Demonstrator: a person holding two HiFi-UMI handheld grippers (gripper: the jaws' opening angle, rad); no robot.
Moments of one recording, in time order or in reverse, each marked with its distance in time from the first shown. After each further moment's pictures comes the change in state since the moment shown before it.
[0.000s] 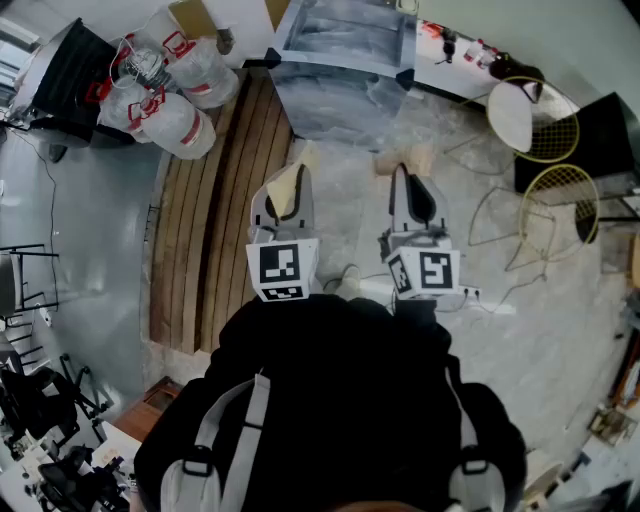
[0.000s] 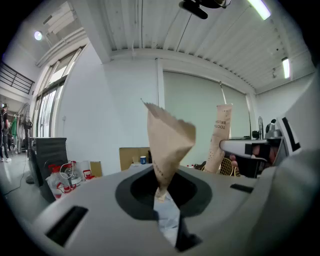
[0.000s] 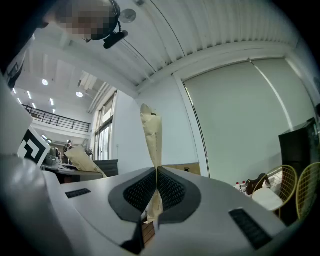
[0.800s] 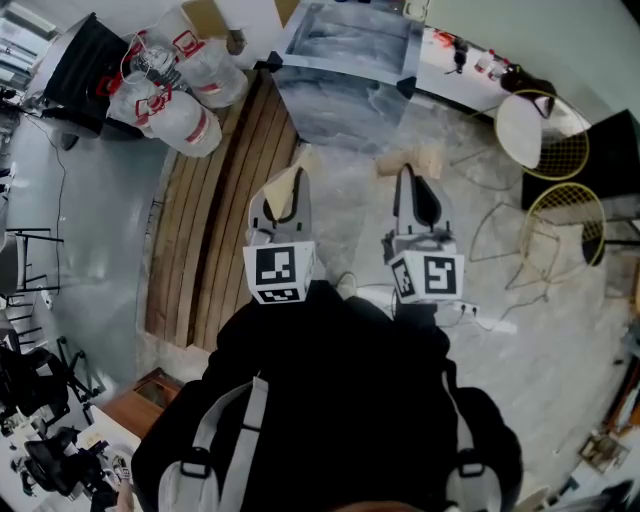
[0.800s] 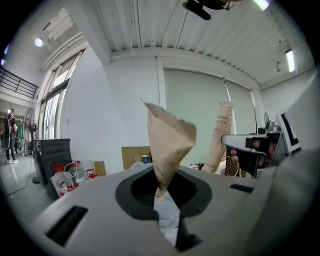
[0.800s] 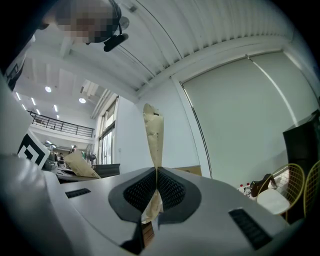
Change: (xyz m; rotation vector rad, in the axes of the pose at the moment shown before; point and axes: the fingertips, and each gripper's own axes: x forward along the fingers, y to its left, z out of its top) left arm 0.025 -0.034 0.005 0.000 0.018 0.061; right arm 0.006 -0.055 0.011 0.029 -0.033 0.044
